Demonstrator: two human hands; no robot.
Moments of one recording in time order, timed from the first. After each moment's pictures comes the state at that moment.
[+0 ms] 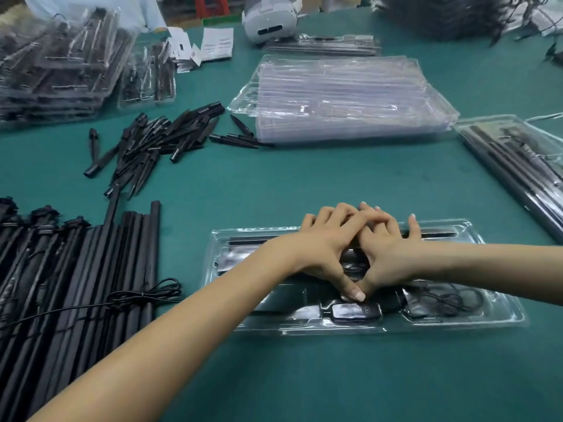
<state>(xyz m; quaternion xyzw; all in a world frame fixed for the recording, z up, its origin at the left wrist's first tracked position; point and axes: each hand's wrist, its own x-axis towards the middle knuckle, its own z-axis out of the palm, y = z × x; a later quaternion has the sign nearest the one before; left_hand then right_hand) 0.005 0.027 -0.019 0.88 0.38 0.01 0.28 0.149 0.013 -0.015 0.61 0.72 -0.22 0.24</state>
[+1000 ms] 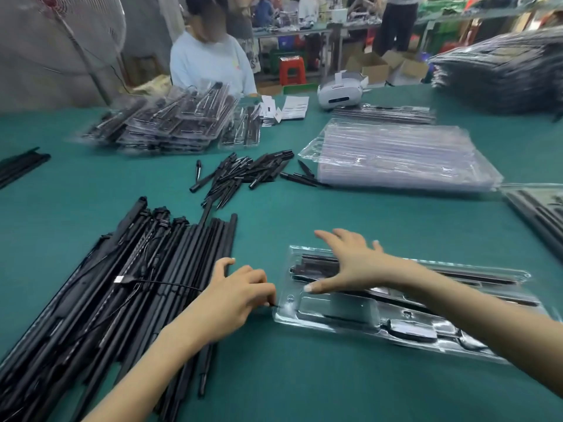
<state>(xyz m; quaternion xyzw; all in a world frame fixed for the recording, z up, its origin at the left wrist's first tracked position) -0.145 -0.103 -0.008 0.81 0.59 0.03 0.05 0.077 0.000 0.017 0.48 0.84 -0.25 0.08</state>
